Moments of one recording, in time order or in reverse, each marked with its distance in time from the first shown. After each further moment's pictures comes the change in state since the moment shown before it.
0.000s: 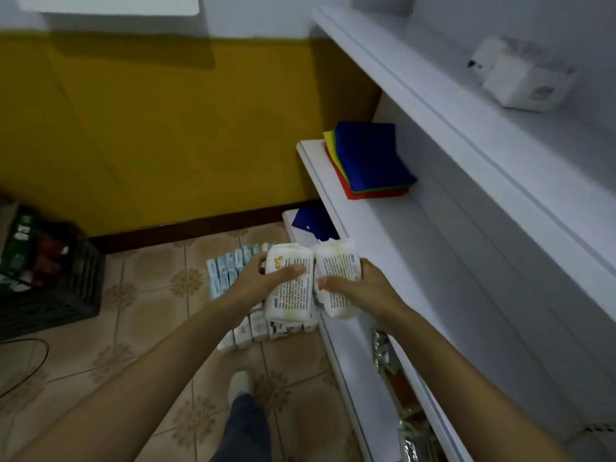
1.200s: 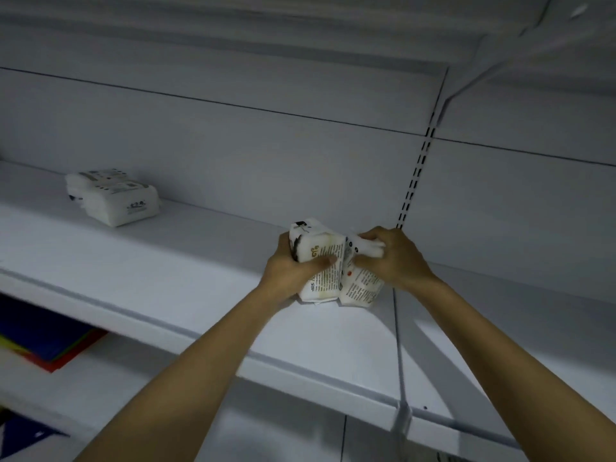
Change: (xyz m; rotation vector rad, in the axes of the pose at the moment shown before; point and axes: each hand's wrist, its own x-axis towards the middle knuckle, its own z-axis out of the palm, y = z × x) left_hand -0.031 0.172 0.481 0.094 -0.838 0.399; right_hand -0.286 0.020 -0.367 -0.400 1.195 0.063
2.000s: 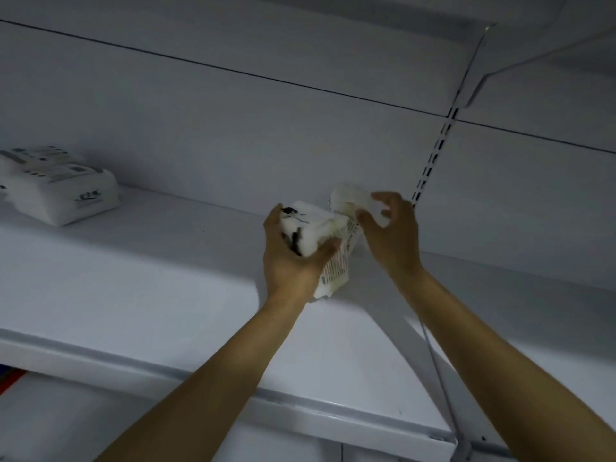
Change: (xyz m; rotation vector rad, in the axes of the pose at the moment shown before) left_hand 0.020 -0.002 -0.005 -0.020 0.173 0.210; right_hand 0.045 -0.023 0.048 0.076 0.469 0.118
